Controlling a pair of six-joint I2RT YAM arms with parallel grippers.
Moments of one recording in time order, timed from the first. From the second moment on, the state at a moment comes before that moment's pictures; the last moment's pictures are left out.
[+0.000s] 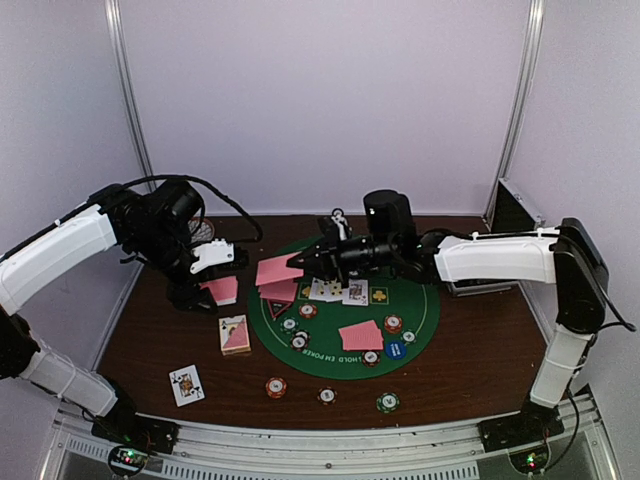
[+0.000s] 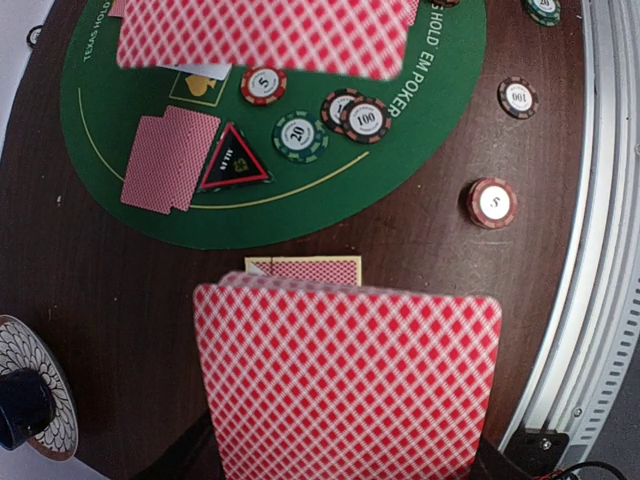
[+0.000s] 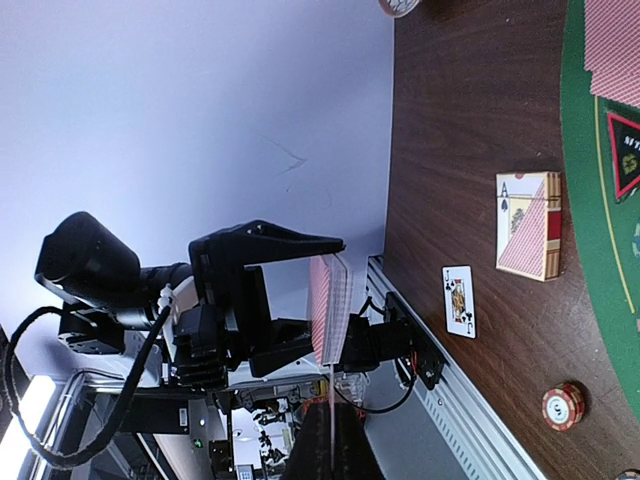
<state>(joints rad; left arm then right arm) -0.60 1.35 1.32 -1.17 0.19 0.72 0.84 1.80 1.28 0.26 -0.68 1.37</state>
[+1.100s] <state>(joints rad) -0.60 1.35 1.32 -1.17 0.18 0.73 0.27 1.83 1.10 -0.21 -0.70 0.82</state>
